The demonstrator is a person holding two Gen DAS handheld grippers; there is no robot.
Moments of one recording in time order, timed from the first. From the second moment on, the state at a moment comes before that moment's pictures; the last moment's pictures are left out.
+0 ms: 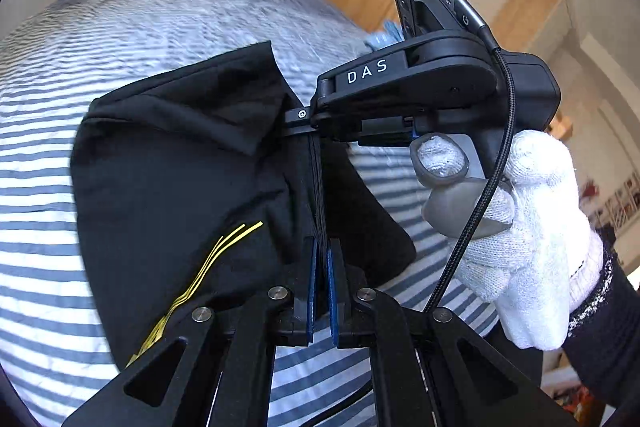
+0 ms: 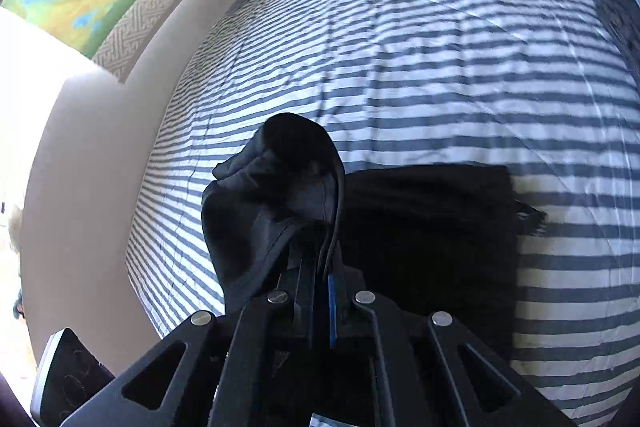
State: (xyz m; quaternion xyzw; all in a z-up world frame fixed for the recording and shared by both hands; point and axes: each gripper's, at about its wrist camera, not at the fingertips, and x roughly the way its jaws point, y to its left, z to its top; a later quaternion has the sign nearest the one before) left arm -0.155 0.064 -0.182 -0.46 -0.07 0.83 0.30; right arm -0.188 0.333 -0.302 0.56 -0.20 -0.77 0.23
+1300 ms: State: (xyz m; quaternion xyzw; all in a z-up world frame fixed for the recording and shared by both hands) left arm -0.147 0.020 -0.203 -0.50 0.01 0.85 0.19; right arm -0.145 0.344 -0.293 0.50 -0.13 -0.79 0.33
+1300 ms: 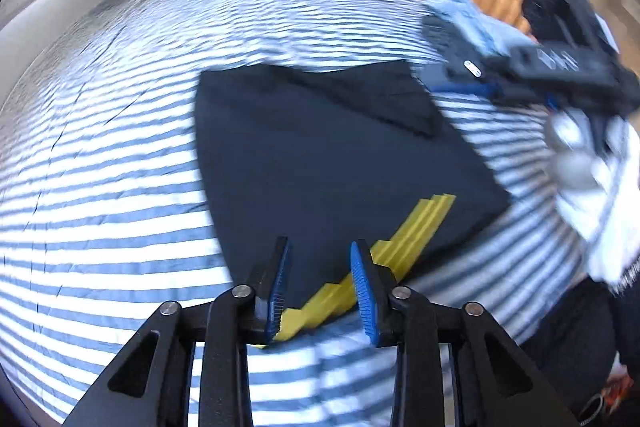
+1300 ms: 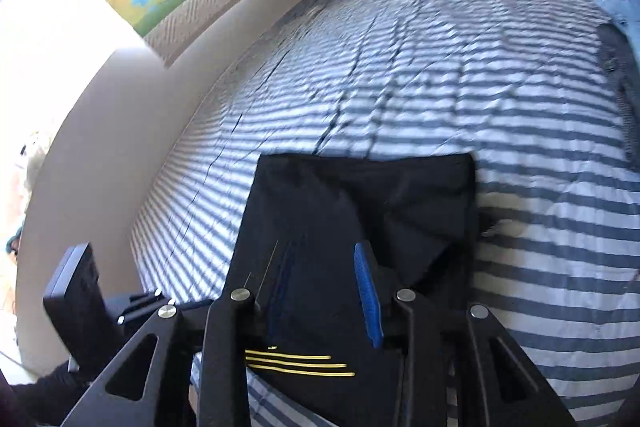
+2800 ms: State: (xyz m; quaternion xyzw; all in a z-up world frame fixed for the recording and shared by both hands) left arm -0.168 0.055 -0.221 -0.49 0.13 0.82 0.29; right arm -0.117 0.366 -0.307 0.51 -0.07 -0.83 0.24
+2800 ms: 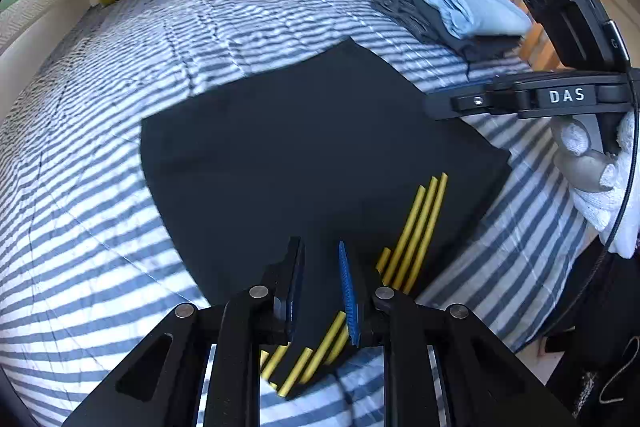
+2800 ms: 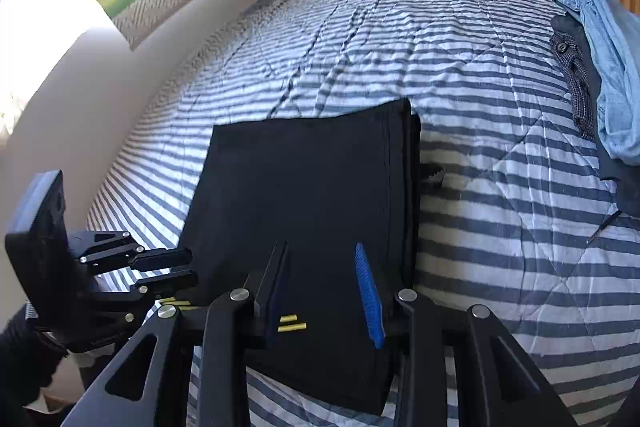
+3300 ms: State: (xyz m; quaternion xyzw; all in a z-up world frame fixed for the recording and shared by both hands) left arm -0.197 0.012 -0.220 -0.52 0.06 0.83 0.19; right arm -0.136 0.425 -0.330 0.53 -0.18 -0.81 0.19
